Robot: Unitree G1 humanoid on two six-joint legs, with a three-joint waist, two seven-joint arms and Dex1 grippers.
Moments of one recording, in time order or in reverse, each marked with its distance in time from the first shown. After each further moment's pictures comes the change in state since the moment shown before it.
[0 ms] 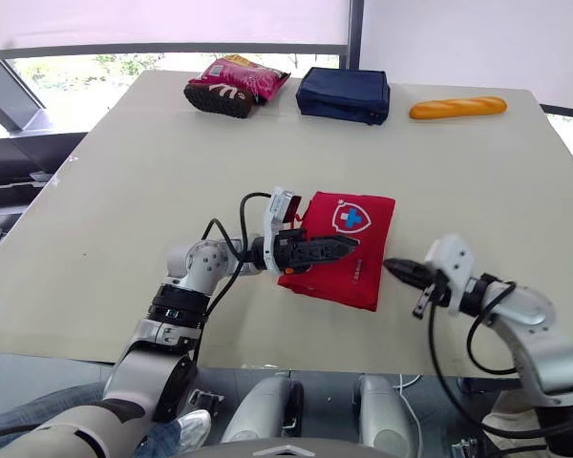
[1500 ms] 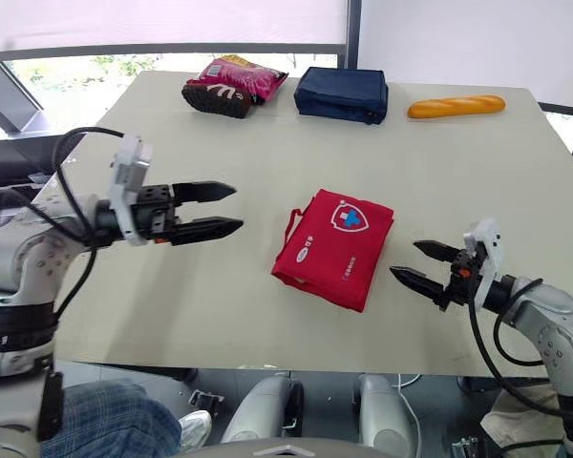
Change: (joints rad) left arm 0.182 0.623 0.277 -0.395 0.086 -0.235 -0.023; right arm -0.021 -0.037 -0.099 0.036 0.277 0.395 -0.029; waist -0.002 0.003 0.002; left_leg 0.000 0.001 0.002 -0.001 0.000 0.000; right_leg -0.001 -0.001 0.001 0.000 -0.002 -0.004
